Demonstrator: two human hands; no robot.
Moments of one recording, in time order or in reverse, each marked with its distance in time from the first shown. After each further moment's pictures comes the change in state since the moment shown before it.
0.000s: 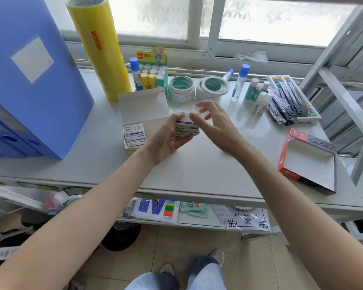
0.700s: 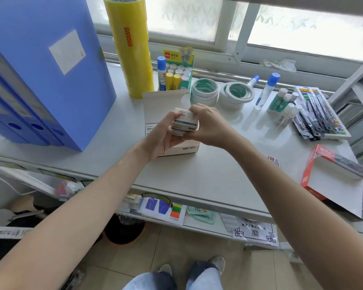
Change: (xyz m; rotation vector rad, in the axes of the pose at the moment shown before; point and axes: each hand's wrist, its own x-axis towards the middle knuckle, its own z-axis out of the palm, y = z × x) left_hand -0.014 0.023 -0.050 0.147 0.010 0.070; right_hand 0.048 -0.038 0.044 -0.321 -0.229 -0.200
